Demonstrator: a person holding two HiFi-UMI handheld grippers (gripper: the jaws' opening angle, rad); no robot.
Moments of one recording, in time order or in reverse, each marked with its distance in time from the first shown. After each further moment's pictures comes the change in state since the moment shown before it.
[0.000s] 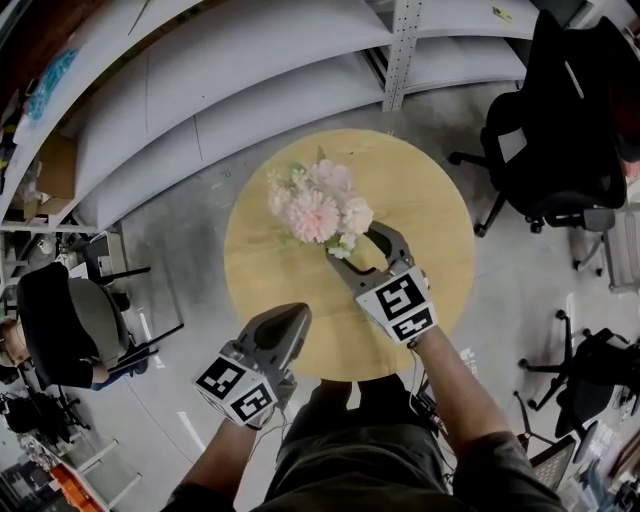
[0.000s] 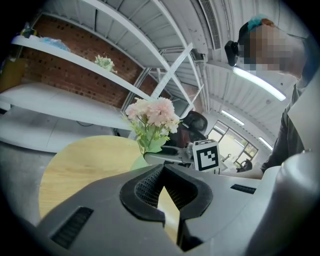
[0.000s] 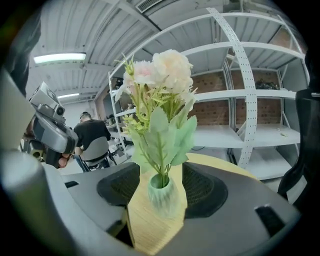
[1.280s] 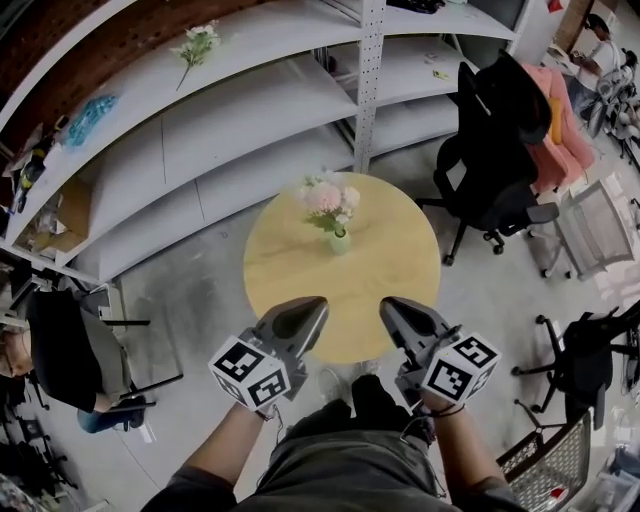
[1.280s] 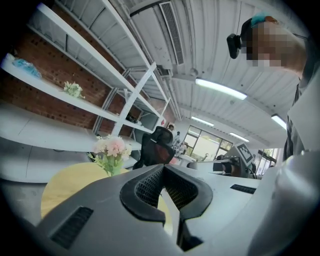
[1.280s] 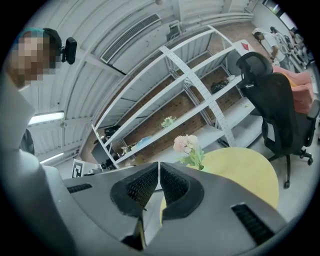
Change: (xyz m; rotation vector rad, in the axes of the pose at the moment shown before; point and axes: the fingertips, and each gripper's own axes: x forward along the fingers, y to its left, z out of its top) left arm -0.126 -0.103 0.041 0.219 -0.155 -0.268; right arm -0.223 0.163 0.088 0.507 -0.296 -0.124
